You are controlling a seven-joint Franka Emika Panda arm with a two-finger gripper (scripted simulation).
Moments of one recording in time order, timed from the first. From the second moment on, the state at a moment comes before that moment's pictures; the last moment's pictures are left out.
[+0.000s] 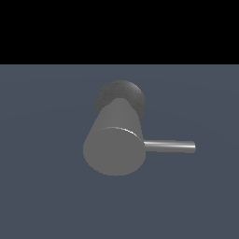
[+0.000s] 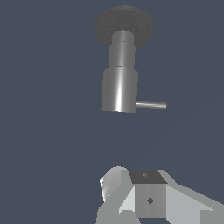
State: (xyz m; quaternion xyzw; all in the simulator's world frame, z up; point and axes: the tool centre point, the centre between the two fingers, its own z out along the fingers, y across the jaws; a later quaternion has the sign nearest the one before) arm -0.249 0.003 0.486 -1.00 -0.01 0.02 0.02
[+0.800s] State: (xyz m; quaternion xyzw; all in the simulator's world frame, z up) arm -0.244 -0.006 0.501 -0.99 -0.01 -0.04 0.11
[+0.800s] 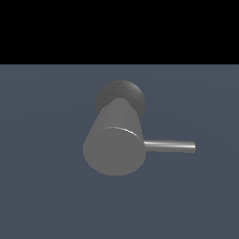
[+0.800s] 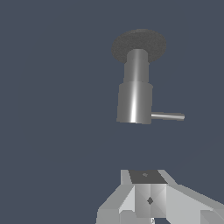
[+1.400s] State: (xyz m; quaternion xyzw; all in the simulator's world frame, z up) arm -0.235 -0.045 0.544 -0.94 0.01 -0.17 0.31
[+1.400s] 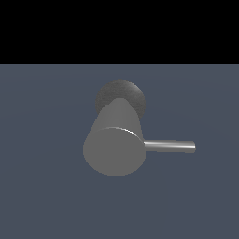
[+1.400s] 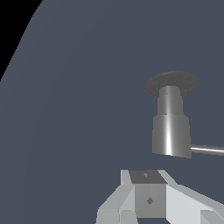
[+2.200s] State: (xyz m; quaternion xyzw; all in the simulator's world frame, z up) arm -0.231 -0.156 0.583 -0.75 0.09 -0.35 0.55
